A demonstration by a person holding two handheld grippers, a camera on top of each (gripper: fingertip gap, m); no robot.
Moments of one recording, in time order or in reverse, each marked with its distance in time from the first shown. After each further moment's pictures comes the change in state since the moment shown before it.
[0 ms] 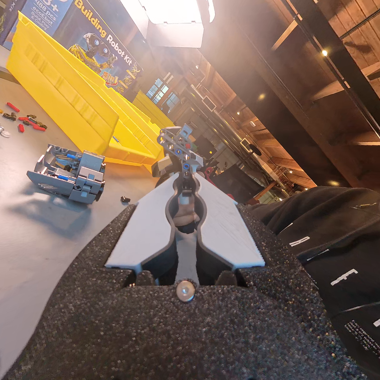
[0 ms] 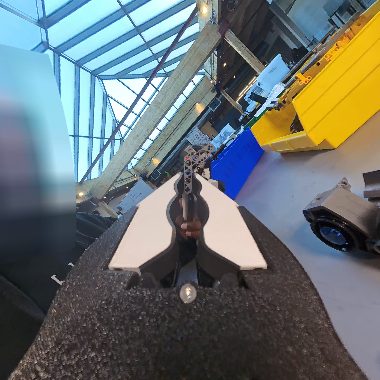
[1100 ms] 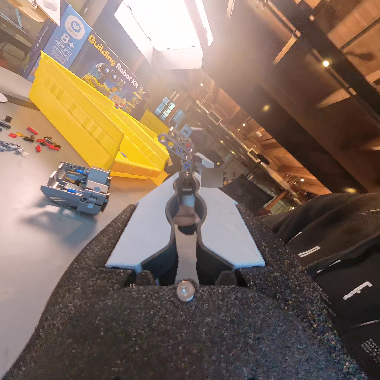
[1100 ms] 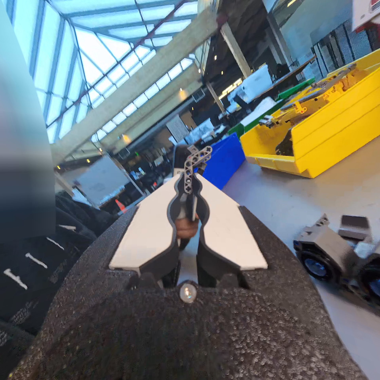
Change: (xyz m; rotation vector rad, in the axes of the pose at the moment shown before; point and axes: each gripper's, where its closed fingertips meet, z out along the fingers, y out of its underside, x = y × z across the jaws) left arm 0.005 -0.013 -0.005 0.069 -0.036 0.064; right arm -0.011 -0.005 0.015 -0.074 0.078 -0.256
